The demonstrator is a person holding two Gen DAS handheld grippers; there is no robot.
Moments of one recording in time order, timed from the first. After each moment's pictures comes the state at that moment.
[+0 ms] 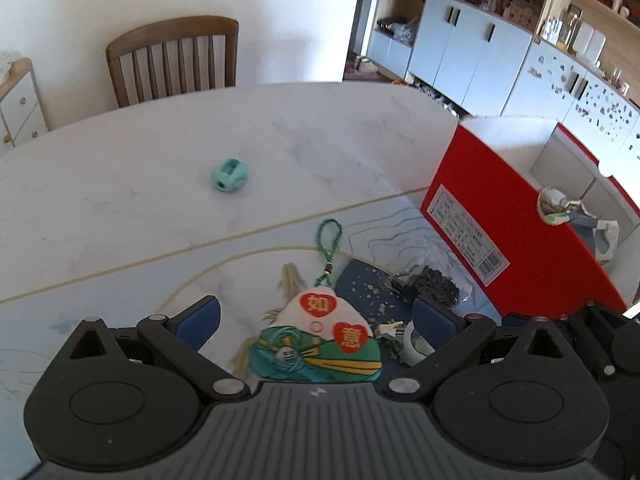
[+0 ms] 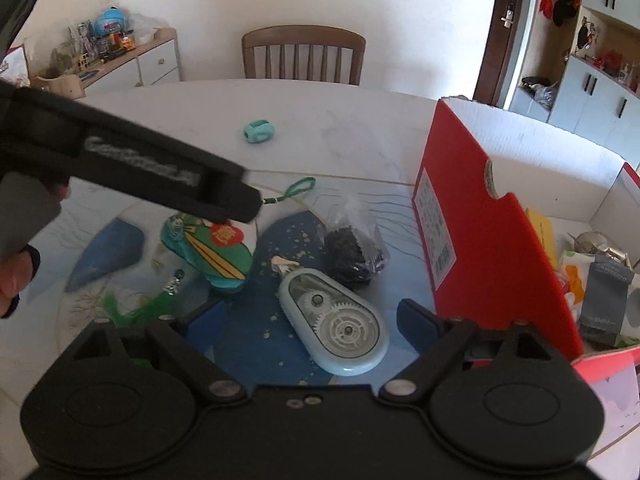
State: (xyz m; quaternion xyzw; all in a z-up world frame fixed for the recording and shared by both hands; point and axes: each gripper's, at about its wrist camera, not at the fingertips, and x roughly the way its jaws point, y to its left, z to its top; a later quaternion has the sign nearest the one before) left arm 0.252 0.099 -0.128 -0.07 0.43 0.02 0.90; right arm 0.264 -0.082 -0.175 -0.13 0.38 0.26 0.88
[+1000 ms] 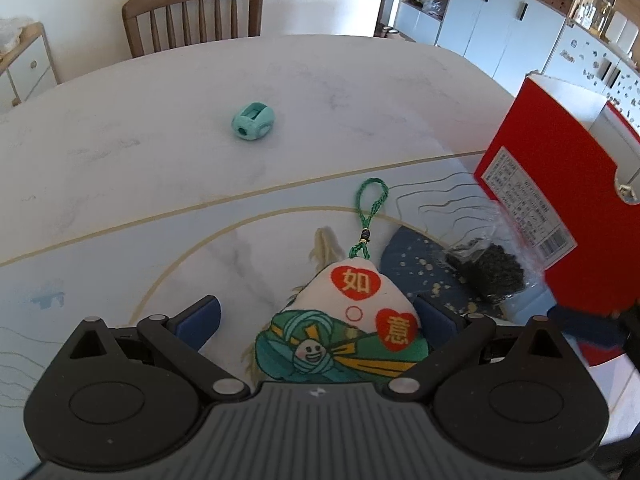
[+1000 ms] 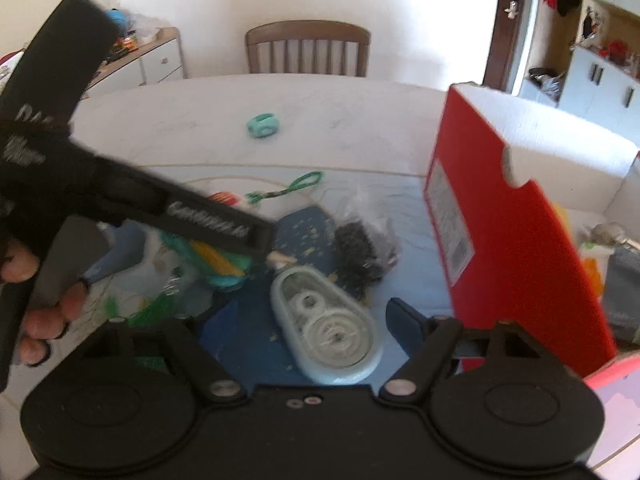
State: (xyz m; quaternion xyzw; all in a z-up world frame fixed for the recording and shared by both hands) left arm 0.273 0.116 -0.172 -0.08 0.47 0.05 0.88; right arm 0.270 -0.078 -0.179 -0.11 0.40 0.27 0.87
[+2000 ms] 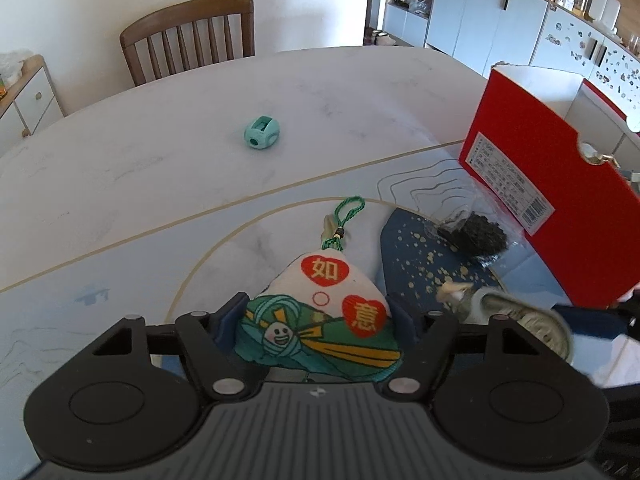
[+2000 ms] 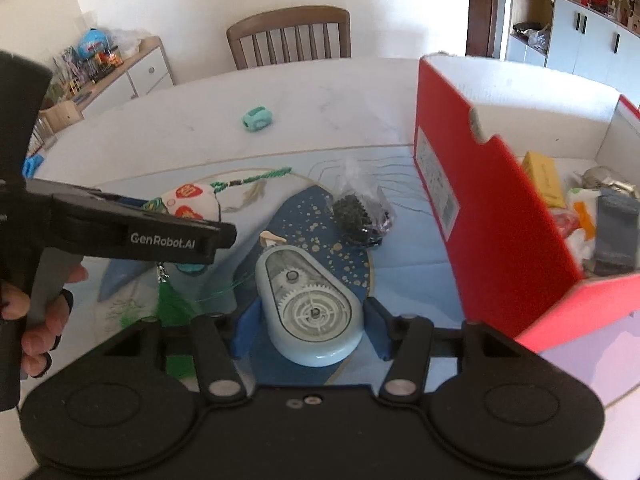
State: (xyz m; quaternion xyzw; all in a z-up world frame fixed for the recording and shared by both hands) left arm 0.235 0.113 -0.146 -0.03 0.46 0.04 0.89; right arm 0.257 -0.097 -0.162 -0.05 0.44 0.26 0.86
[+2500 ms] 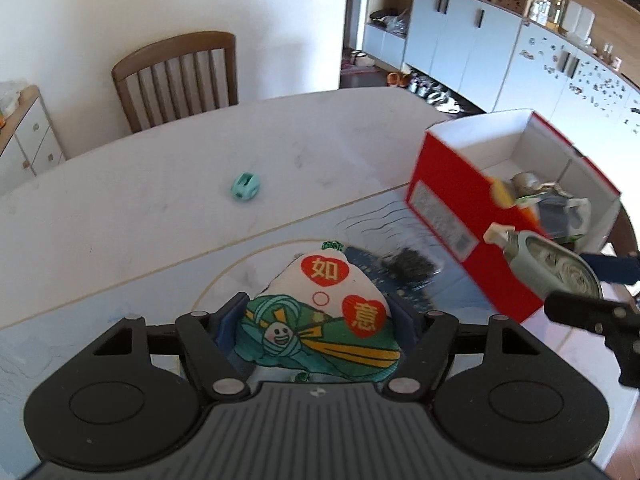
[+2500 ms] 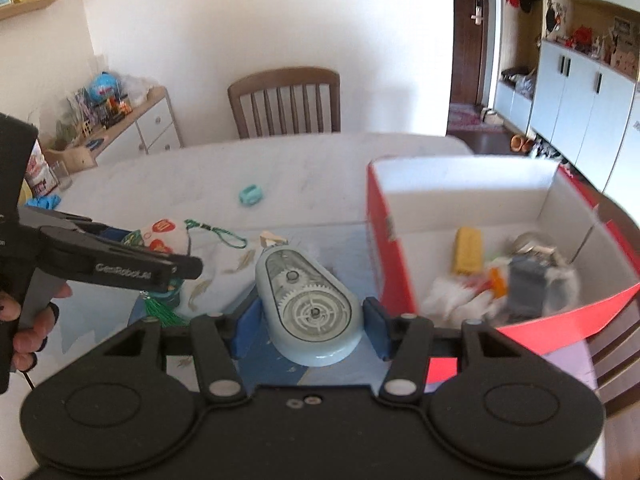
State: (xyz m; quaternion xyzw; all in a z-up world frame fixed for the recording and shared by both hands) left arm 0.209 0.093 -0.066 -0.03 0.43 0.02 0.90; right arm 0.242 -0.150 -0.079 -0.05 0.37 0.26 0.89
